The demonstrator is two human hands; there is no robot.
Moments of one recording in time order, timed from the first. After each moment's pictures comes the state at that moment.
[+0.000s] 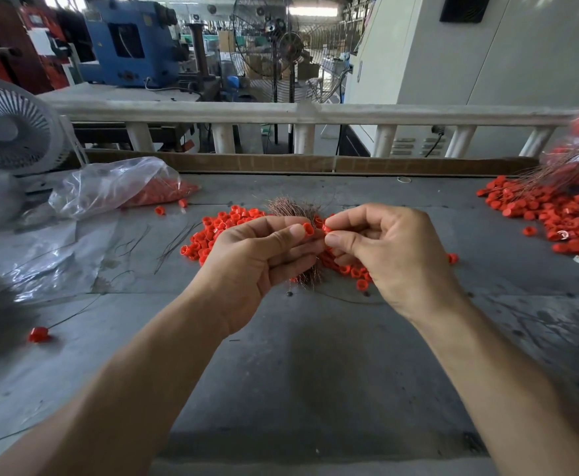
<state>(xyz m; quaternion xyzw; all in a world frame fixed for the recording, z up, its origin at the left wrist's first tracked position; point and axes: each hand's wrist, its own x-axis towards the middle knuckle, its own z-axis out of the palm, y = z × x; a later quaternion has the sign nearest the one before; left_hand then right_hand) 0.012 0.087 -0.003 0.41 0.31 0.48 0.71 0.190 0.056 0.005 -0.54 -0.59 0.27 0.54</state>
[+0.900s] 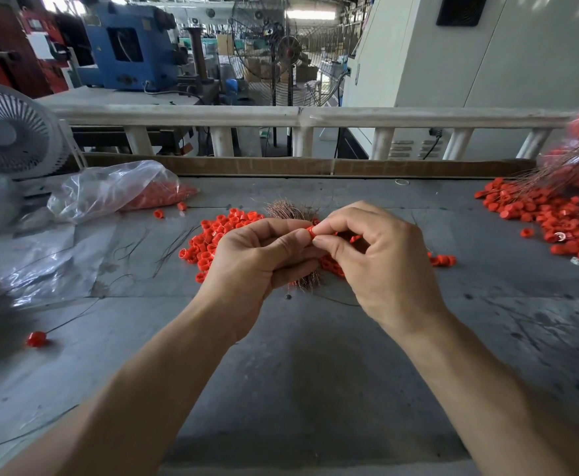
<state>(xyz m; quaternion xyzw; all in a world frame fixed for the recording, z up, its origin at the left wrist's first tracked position) 0.017 0.086 -0.008 0.46 0.31 0.50 0.67 0.180 0.057 -0.003 -0.50 -0.69 0.04 0.52</state>
